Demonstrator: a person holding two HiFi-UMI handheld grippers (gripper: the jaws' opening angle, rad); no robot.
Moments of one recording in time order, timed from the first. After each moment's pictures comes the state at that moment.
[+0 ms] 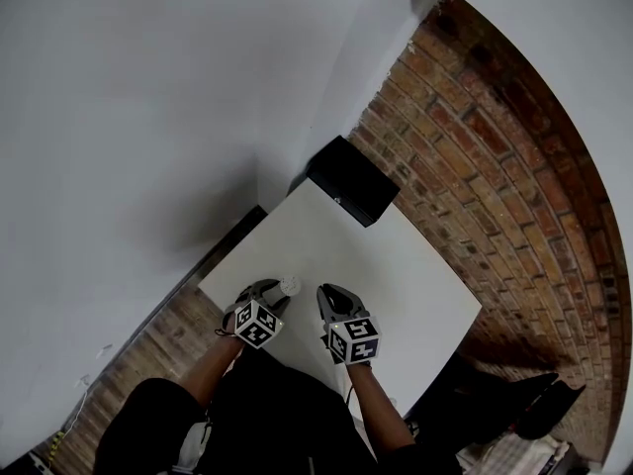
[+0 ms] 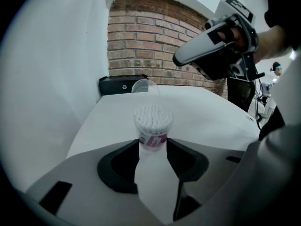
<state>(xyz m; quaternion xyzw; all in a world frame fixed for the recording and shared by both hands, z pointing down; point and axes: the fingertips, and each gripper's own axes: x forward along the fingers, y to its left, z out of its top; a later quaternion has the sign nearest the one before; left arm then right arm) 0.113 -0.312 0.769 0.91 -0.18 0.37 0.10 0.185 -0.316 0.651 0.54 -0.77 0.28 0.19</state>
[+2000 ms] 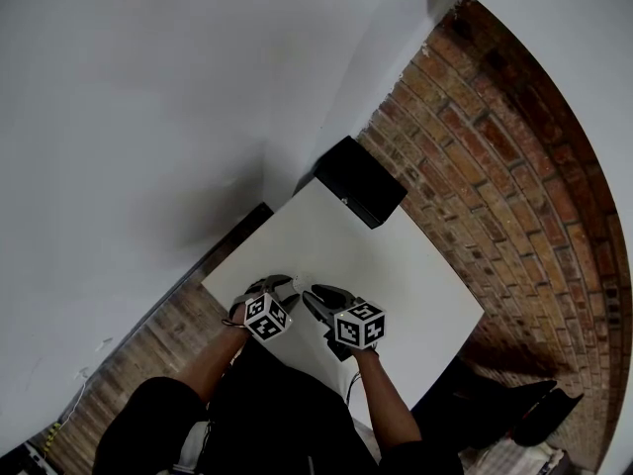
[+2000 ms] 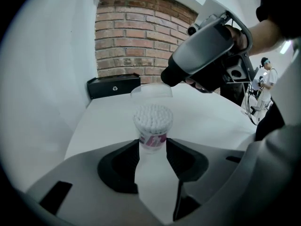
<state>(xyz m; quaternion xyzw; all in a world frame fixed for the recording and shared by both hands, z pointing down) 0.133 -0.315 0.769 0.91 -0.13 0.39 0.07 0.146 -0.317 0.675 0.39 -0.81 0.40 0.15</state>
